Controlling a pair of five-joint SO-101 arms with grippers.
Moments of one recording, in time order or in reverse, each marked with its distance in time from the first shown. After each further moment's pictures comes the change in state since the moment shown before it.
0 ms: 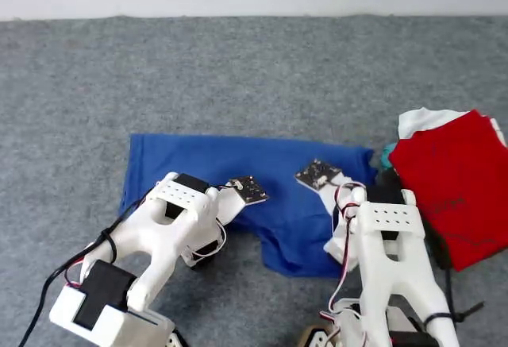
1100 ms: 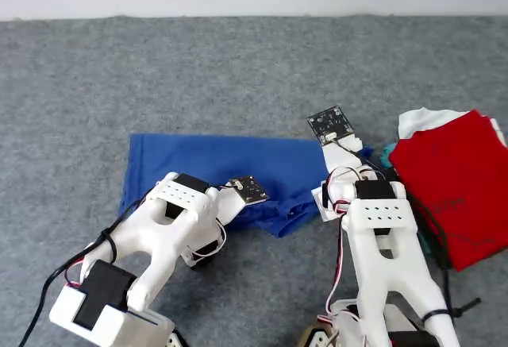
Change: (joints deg) left arm 0.0 0.0 0.0 0.0 0.0; right arm -4.8 0.0 -3.3 -20.7 -25.0
